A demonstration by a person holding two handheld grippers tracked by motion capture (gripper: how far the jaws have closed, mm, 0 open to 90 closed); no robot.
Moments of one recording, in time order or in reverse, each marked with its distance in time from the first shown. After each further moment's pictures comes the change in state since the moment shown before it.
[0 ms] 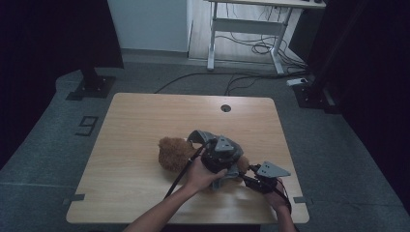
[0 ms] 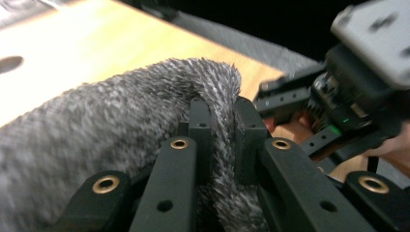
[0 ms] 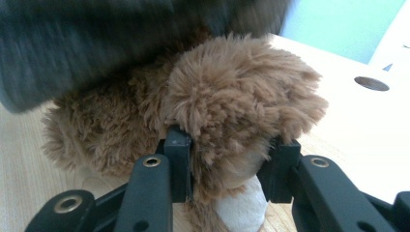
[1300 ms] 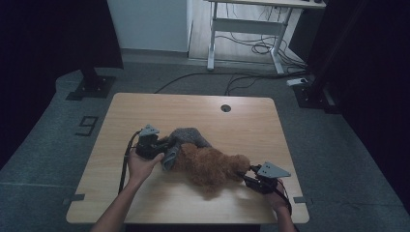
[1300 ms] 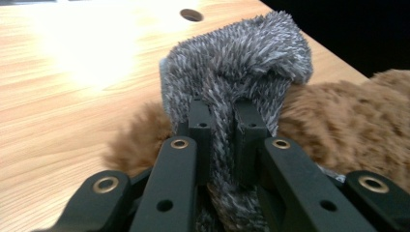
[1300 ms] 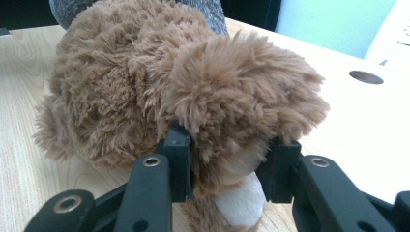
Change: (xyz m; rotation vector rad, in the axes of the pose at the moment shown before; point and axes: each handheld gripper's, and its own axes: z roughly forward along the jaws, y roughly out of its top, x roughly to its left) left arm 0.136 -0.100 -0.121 -0.111 0.222 -0.340; right arm -0.001 -0.005 0.000 0.000 -0.018 0.015
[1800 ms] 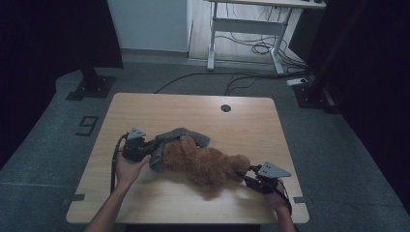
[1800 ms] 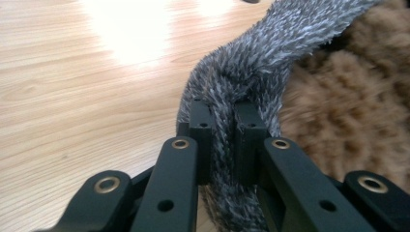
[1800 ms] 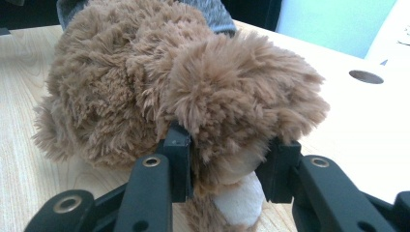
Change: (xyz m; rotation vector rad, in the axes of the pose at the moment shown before) left arm 0.030 -0.021 -0.019 0.031 0.150 -0.016; right arm -0.001 -0.001 0.000 -0.001 0.002 -0.001
